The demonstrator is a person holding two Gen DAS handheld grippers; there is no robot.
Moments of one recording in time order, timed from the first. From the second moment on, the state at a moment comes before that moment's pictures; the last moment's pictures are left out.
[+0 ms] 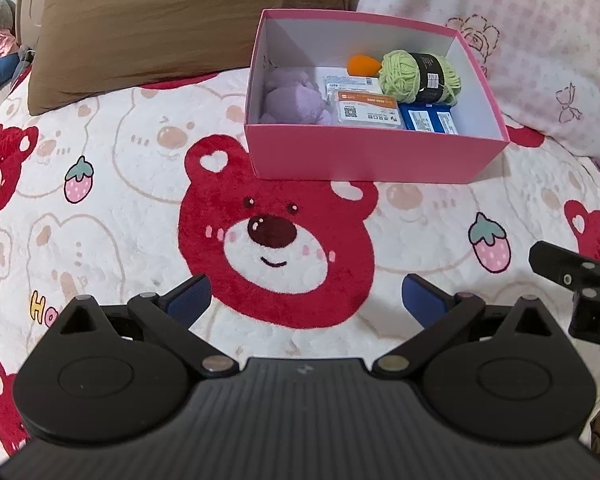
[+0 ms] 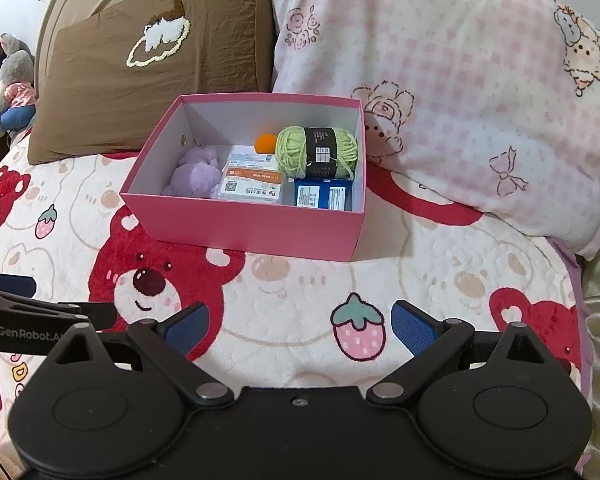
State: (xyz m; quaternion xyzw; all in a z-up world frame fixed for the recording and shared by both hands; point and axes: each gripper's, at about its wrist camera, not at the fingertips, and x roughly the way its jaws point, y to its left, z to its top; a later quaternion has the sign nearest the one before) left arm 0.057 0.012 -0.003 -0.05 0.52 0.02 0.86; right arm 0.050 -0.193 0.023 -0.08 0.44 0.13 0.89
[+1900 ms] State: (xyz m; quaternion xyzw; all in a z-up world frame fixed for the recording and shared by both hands) left arm 0.047 0.011 -0.001 -0.05 0.53 0.03 0.85; right arm 0.044 -0.209 0.027 -0.07 0.44 0.12 0.89
